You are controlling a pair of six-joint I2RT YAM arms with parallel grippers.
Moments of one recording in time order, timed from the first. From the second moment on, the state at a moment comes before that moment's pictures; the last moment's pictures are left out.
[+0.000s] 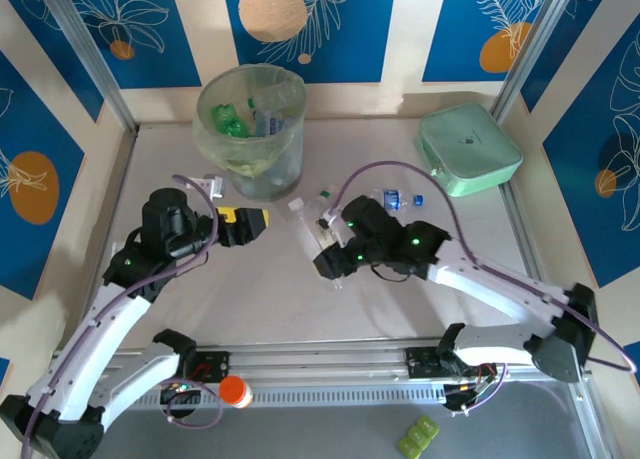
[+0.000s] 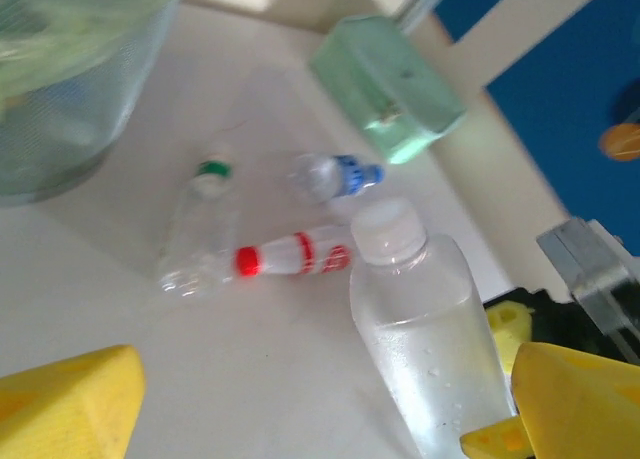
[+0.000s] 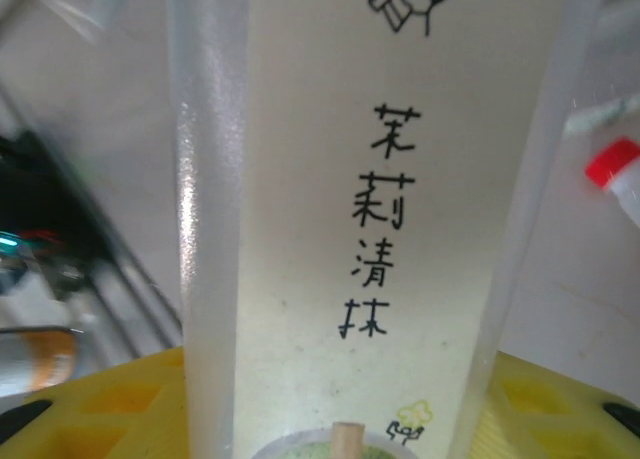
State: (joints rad) left arm -0.41 0.80 0.89 -0.46 0.42 -0.51; right arm 0.91 1.16 1.06 -0.69 -0.18 0.27
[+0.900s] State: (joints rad) left arm -0.69 0.93 0.73 0.44 0.76 -0.84; right arm 0.77 0.94 0.94 -0.19 -0.72 0.56
